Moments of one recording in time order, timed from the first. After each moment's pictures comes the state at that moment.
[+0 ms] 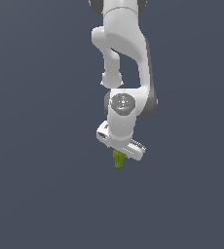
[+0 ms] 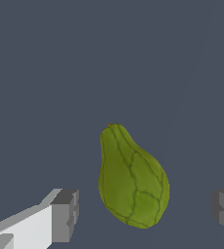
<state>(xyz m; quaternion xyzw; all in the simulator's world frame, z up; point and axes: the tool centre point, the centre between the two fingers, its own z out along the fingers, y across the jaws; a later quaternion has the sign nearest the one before) 0.045 0.030 0.090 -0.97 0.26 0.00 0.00</state>
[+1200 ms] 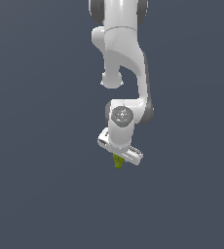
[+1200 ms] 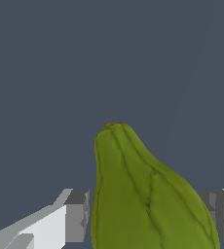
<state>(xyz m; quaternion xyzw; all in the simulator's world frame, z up) 0.045 0.030 0.041 -0.97 0.26 0.00 0.00</state>
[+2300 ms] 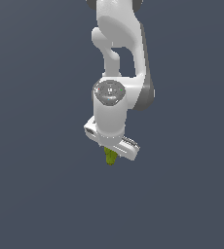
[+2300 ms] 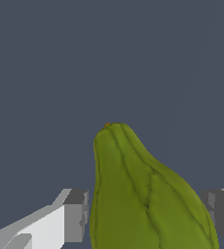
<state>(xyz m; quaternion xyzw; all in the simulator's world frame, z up) 0.067 -0.004 0.146 -0.97 0.26 0.00 0.00</state>
